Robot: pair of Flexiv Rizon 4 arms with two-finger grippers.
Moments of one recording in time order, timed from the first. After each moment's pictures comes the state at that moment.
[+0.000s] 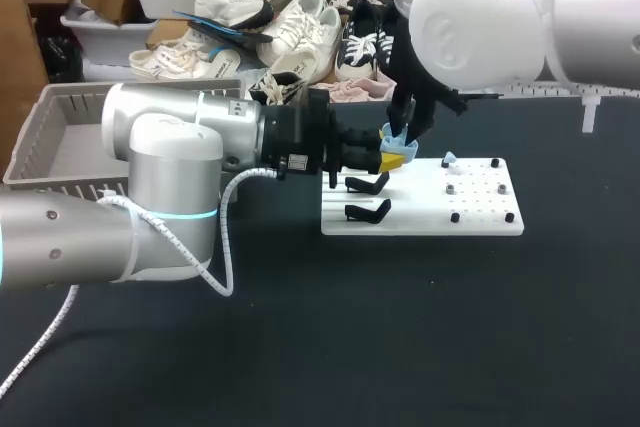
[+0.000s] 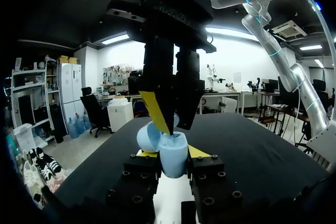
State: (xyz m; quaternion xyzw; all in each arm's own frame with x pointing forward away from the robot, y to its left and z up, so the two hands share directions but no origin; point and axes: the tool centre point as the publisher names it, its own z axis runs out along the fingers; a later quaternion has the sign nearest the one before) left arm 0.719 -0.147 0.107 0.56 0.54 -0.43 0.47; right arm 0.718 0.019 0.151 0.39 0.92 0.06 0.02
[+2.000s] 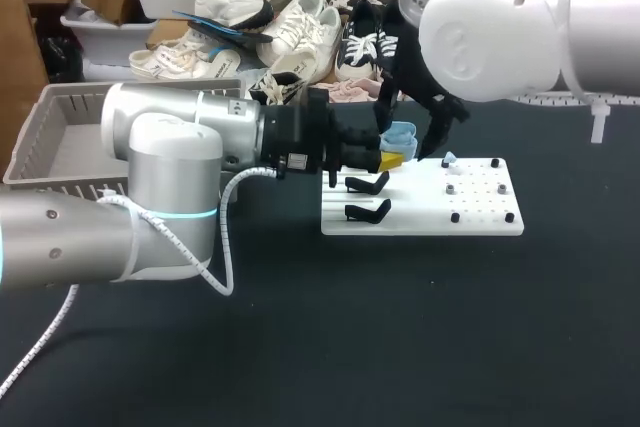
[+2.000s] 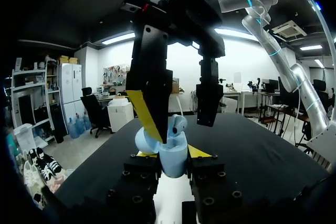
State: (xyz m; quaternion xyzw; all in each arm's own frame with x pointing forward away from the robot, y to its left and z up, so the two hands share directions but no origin) left arm 0.720 -0.147 0.107 0.55 0.54 -0.43 0.47; right arm 0.707 0.021 0.151 0.38 0.92 0.08 0.02
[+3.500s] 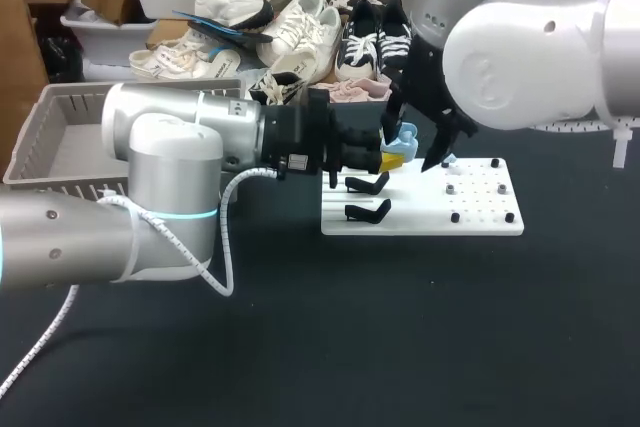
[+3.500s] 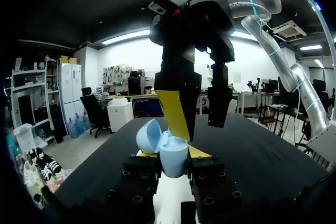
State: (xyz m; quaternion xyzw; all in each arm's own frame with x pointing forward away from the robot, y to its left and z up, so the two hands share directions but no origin) left arm 0.719 -0.147 0.107 0.56 0.53 -0.43 0.47; right arm 0.690 0.016 0.147 0.38 0.92 0.09 0.02
